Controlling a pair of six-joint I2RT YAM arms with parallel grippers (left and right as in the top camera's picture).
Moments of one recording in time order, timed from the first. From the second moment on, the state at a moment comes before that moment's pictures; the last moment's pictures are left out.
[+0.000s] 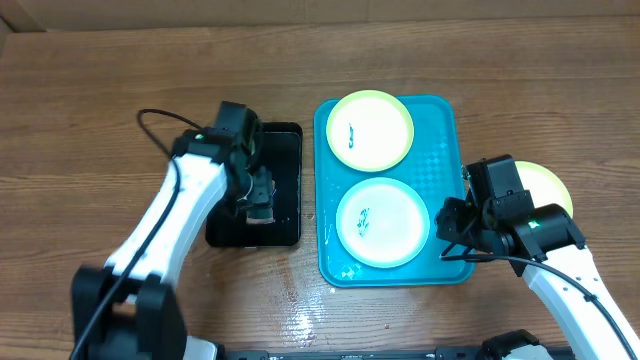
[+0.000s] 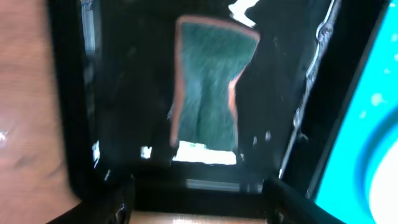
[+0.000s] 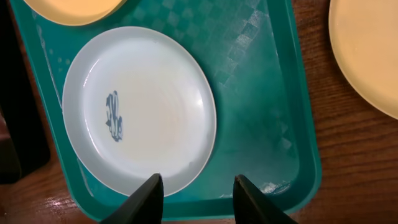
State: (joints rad) left arm -0.22 1.63 1.20 -1.05 0.01 -0.35; right arm 0.28 1.13 0.89 -0.96 -0.10 0.54
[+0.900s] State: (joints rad) left arm -0.22 1.90 1.26 -1.02 0.06 -0.25; right arm 0.26 1.13 0.89 -0.98 0.00 0.68
